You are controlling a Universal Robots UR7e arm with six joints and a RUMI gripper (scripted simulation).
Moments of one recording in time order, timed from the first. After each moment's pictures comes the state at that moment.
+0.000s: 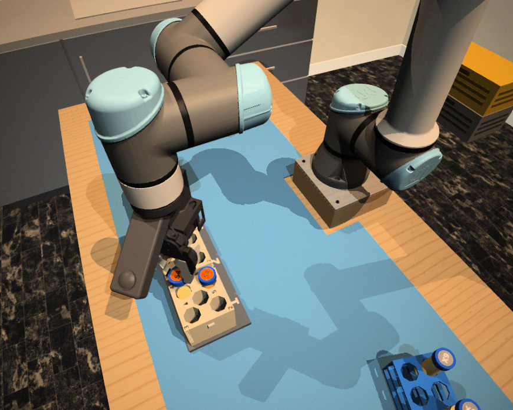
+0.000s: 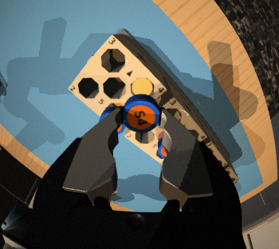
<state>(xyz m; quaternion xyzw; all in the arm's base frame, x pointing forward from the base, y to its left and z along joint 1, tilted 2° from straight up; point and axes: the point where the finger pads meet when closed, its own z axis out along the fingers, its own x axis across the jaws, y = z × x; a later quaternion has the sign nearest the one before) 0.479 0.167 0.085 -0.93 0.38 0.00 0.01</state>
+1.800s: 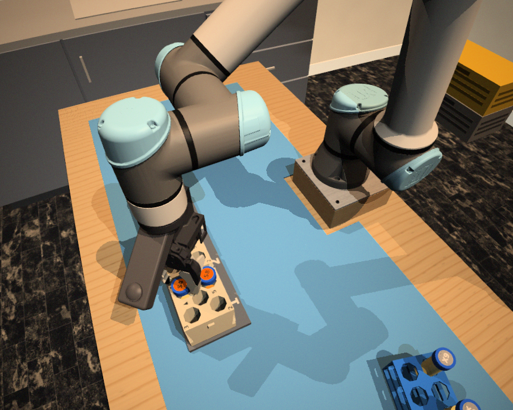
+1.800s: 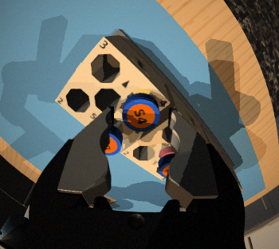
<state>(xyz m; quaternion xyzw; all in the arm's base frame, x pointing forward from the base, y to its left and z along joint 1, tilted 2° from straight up) 0.481 0.168 0.050 -0.93 0.38 0.00 0.01</state>
